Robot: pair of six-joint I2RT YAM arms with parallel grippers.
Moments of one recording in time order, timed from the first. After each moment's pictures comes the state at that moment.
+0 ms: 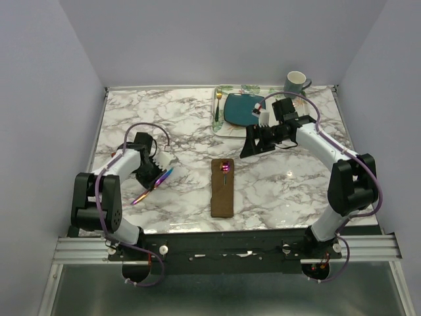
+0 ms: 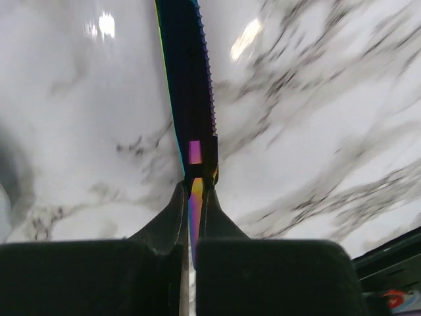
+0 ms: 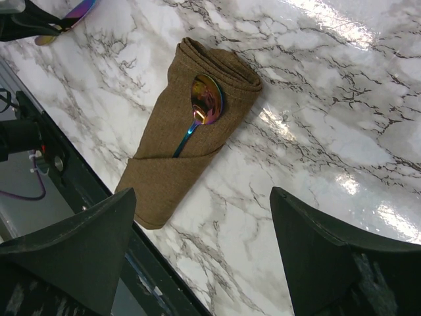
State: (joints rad) left arm -0.06 1.50 0.84 -0.81 0.16 0.73; right arm 0.30 1.69 1.29 -0.65 -0.67 0.02
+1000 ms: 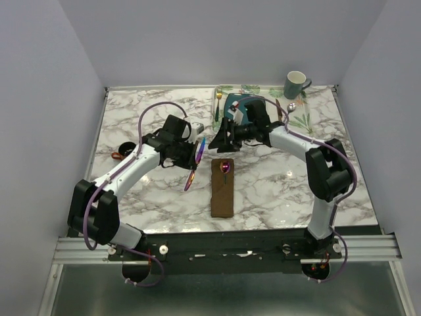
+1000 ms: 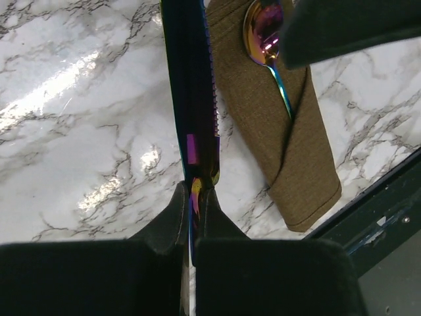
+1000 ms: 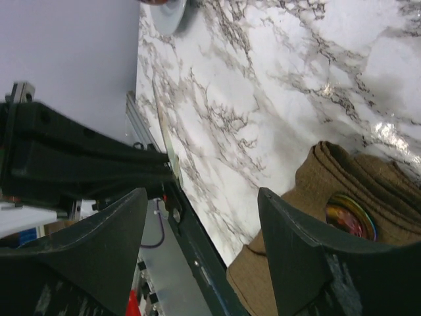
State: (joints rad) left arm -0.45 1.44 1.09 -0.64 0.32 -0.13; right arm 0.47 1.88 1.31 -0.15 -0.83 0.63
